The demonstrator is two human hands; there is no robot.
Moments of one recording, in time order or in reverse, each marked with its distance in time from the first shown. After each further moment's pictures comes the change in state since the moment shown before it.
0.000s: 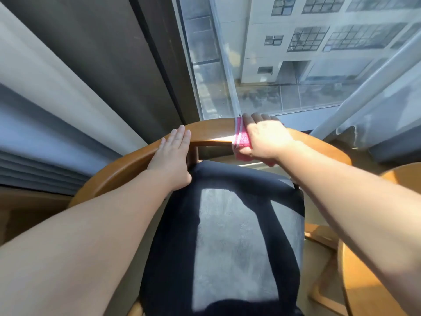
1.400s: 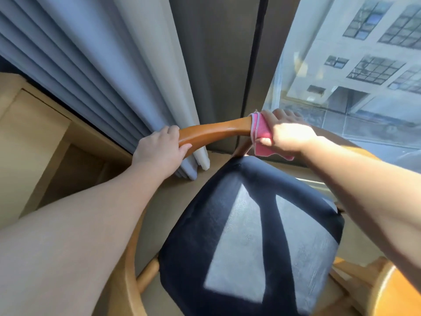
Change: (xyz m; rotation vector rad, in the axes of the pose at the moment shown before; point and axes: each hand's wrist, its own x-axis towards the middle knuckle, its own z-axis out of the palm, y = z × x) left_hand -0.104 -0.112 -0.001 0.115 0.308 -0.383; right_hand 0.057 -0.082 -0.004 -0.004 -0.024 -0.271
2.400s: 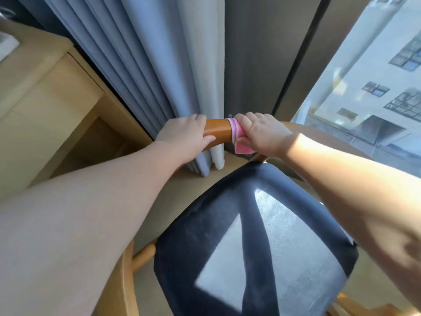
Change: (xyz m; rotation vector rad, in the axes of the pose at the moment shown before) left_hand 0.005 0.002 -0.003 -0.022 -0.067 -0.027; right_hand 0.059 -0.085 0.010 -0.048 0.058 -0.496
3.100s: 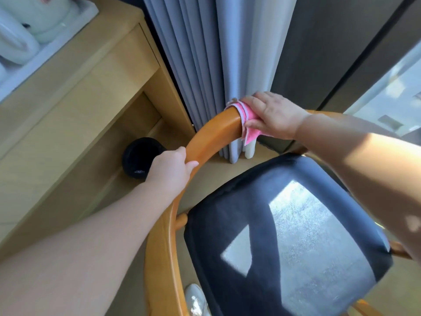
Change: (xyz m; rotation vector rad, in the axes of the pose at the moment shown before) left_hand -0.166 -0.048 -0.002 -0.274 -0.197 -0.515; right_hand 0.046 -0.074 -0.032 0.137 -0.001 -0.230
